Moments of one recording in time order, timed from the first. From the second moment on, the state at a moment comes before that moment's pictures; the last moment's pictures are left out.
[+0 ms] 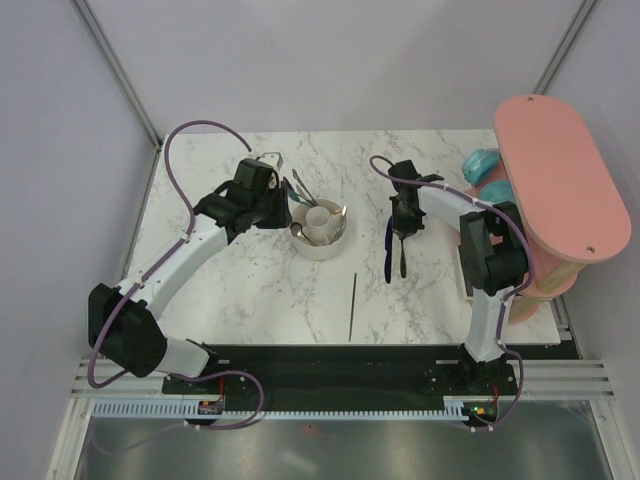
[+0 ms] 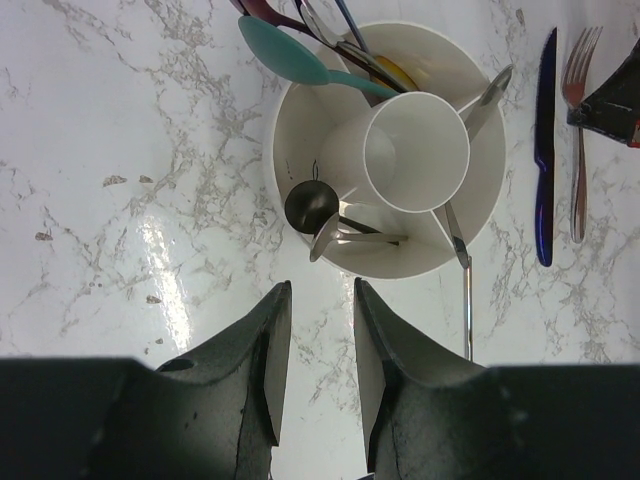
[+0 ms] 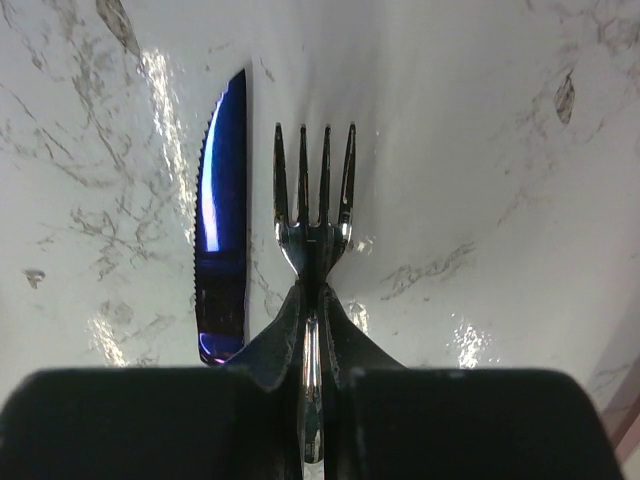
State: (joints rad) left arm -0.49 1.41 1.23 -0.60 -0.03 -0.37; right arm 0.32 2.00 1.41 -0.66 0.14 0.34
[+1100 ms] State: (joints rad) left arm -0.48 1.41 1.22 -0.60 -0.02 -0.37; right arm 0.32 1.92 1.30 -0.72 0.06 0.28
